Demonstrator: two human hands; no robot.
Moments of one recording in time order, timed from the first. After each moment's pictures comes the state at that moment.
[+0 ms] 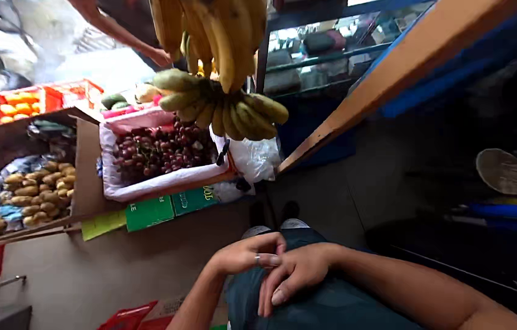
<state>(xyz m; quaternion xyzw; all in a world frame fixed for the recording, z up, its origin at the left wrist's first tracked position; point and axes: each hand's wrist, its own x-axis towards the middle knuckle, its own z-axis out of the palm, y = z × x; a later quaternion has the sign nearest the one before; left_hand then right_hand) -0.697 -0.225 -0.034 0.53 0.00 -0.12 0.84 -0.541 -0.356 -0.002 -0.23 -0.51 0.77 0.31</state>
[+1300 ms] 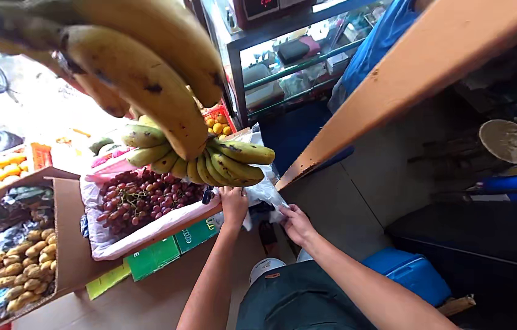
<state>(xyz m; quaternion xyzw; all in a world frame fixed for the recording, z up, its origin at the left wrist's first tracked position) -0.568 -0.101 -0.187 0.89 0.37 0.11 0.26 -0.491 -0.300 -0.198 -0.49 0.22 0.44 0.72</state>
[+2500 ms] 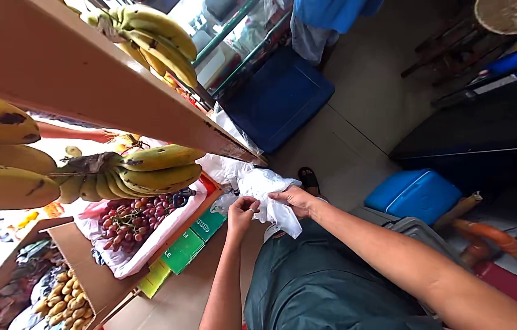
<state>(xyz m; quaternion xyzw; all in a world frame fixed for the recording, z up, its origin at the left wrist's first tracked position) -0.614 -0.191 -0.152 0.68 0.32 -0.05 0.65 -0.488 -0.356 -0.162 -0.46 0.17 0.58 0.66</state>
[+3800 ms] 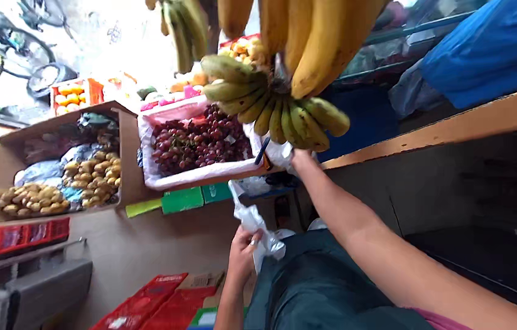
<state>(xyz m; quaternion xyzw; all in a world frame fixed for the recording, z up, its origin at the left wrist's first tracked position) -0.780 -0.216 -0.085 0.57 0.49 0.18 0.64 -0.463 -0.116 -0.226 -0.62 0.14 0.35 0.68</state>
